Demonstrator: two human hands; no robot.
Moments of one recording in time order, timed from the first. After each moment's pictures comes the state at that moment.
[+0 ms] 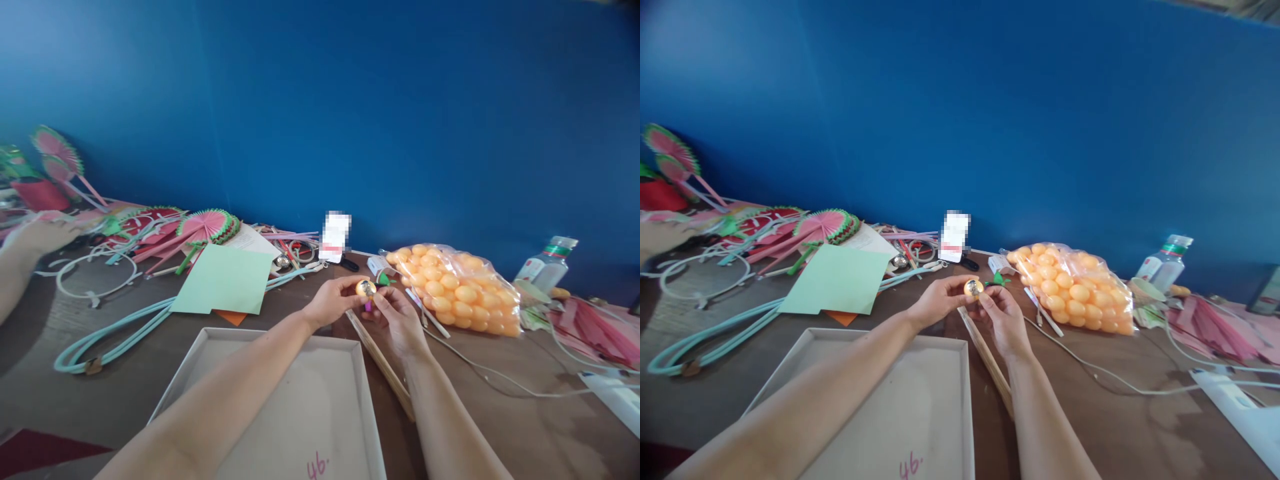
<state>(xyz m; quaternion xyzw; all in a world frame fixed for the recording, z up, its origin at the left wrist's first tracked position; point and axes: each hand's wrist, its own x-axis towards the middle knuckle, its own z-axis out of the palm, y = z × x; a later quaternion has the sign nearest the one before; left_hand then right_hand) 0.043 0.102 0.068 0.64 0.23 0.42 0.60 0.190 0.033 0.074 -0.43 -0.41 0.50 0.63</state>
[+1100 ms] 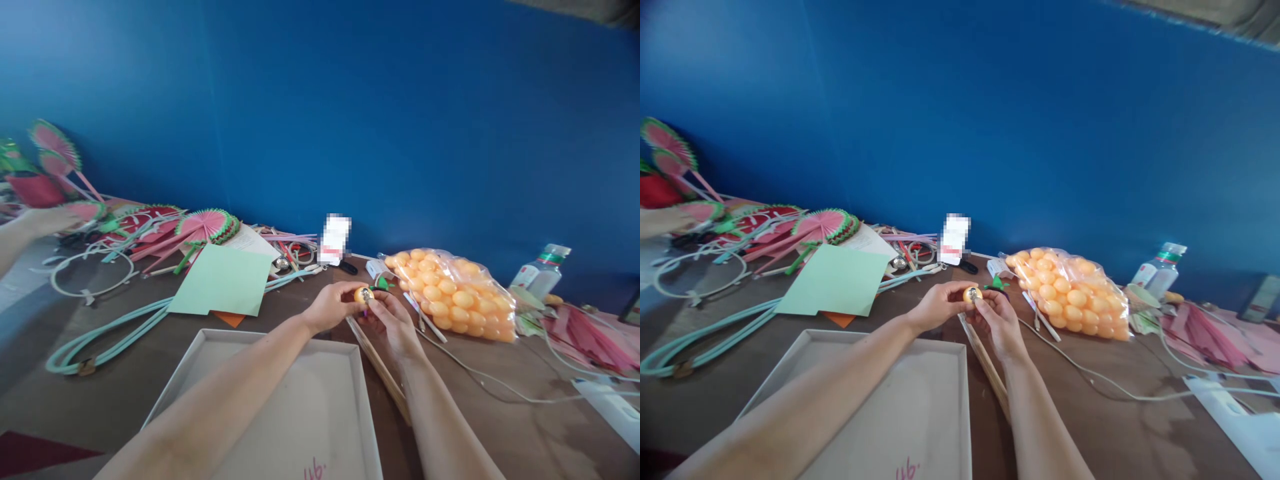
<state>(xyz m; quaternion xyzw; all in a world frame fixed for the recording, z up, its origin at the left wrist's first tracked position) 0.041 0.100 0.068 0.68 0.23 0.41 0.56 0.191 0.036 0.067 -0.43 -0.39 0.53 0.62</state>
